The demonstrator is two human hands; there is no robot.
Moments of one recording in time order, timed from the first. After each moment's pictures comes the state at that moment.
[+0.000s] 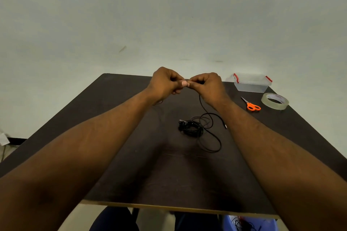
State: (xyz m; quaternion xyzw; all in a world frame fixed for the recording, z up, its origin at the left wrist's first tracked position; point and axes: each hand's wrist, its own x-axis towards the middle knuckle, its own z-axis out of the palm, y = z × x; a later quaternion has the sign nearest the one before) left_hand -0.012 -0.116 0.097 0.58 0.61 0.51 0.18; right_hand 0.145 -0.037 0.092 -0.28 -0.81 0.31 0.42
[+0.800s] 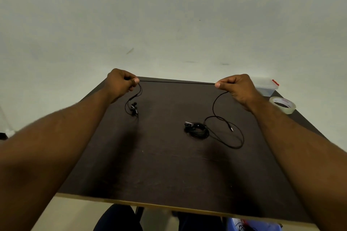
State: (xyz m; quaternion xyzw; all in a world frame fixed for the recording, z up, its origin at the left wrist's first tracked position) left_hand -0.155 -0.161 0.075 0.45 0.73 0.51 0.08; right_hand 0.198 0.000 0.102 -0.33 -0.76 0.39 0.40
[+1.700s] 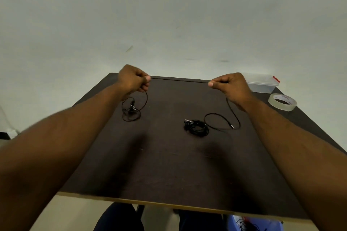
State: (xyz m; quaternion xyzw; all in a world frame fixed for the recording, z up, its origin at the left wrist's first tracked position) left_hand -0.105 -0.152 0.095 0.43 0.71 0.53 0.18; right_hand 0.186 -0.010 0.095 -0.31 -0.78 0.36 0.40
